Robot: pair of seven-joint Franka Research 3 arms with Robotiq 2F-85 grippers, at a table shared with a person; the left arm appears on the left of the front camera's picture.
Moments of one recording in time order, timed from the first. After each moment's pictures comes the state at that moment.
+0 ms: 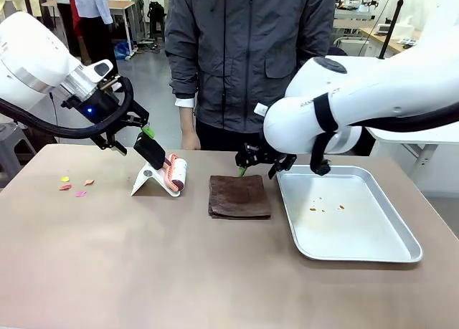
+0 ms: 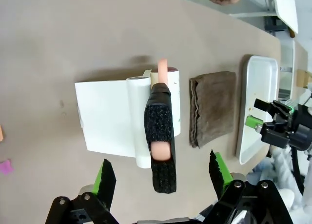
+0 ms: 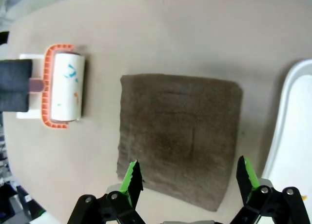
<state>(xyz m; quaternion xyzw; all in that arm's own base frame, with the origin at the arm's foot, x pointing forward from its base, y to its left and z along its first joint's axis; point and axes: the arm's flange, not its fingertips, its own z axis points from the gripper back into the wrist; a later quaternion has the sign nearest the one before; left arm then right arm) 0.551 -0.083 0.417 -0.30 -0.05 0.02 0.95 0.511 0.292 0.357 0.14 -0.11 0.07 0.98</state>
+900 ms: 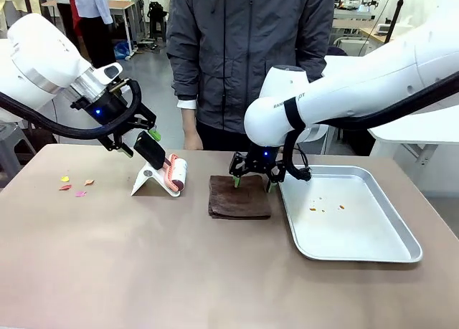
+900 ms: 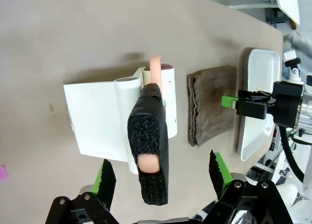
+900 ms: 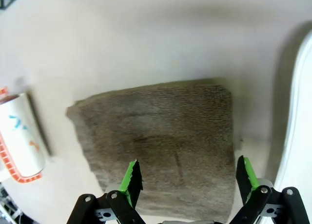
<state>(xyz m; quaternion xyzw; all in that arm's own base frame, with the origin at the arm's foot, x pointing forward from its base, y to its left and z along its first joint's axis) 0.556 -0.098 0.412 -0.30 -0.04 0.01 0.95 0.553 0.315 0.312 0.06 0.00 -0.04 1.00</state>
